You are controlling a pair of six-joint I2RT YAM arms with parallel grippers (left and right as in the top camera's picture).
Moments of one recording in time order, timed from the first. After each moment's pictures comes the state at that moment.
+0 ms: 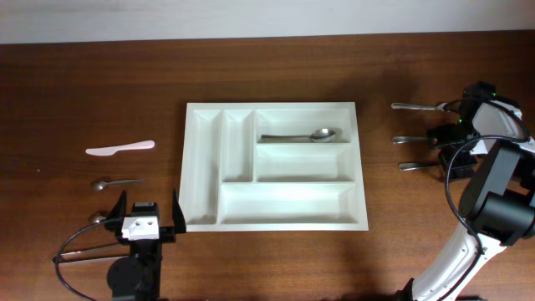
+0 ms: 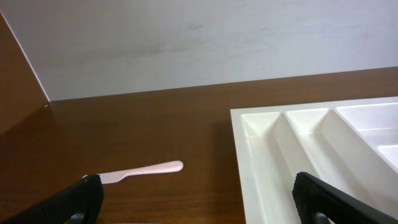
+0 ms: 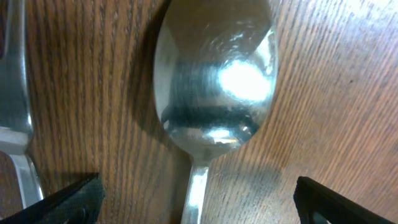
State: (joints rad) left arm 0.05 0.01 0.01 -0.08 -0.01 0.11; right arm -0.41 2.14 1.55 -1.01 0.06 1.02
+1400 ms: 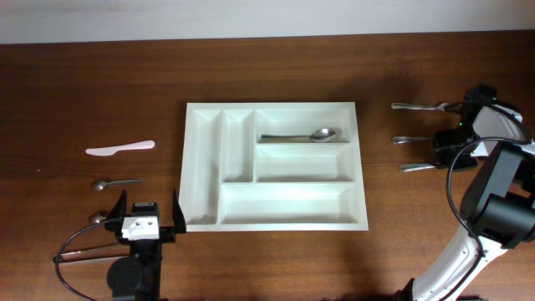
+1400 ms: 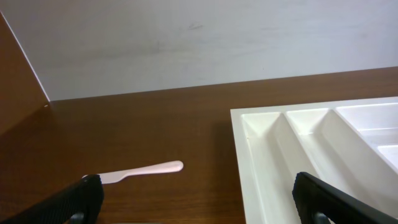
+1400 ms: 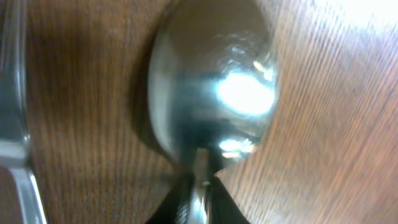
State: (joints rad) left arm 0.05 0.01 0.01 -0.08 -0.01 0.11; right arm -0.42 2.13 1.50 -0.95 0.07 1.02
